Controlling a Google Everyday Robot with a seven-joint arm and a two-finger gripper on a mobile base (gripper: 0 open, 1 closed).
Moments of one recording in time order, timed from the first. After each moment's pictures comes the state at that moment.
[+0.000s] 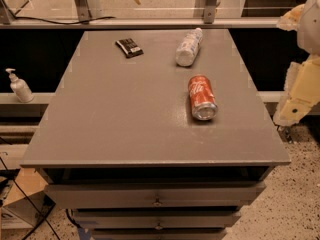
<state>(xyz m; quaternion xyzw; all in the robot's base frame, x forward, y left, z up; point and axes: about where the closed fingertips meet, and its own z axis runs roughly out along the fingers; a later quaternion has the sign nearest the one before) 0.437 -0.208 1.003 -0.60 0.77 -0.07 0.20</state>
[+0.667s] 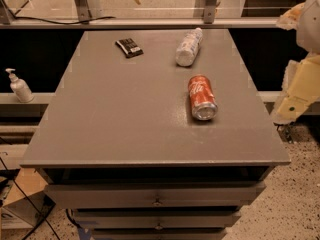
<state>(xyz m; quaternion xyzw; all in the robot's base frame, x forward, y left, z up) 0.438 -0.206 1.005 -0.59 0.78 -0.06 0.21</state>
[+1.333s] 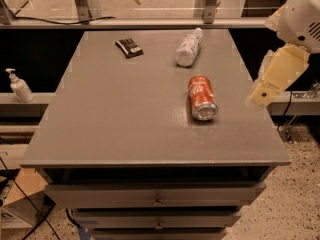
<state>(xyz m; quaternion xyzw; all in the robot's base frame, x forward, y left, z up) 0.464 -0.186 1.001 -0.54 0.80 -0.01 0.24</state>
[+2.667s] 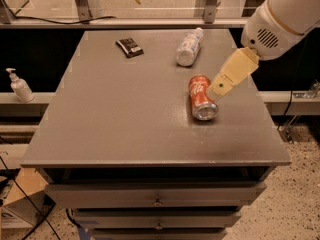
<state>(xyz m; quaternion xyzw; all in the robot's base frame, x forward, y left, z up) 0.513 -0.160 0.955 -0.44 0.87 0.07 0.22</state>
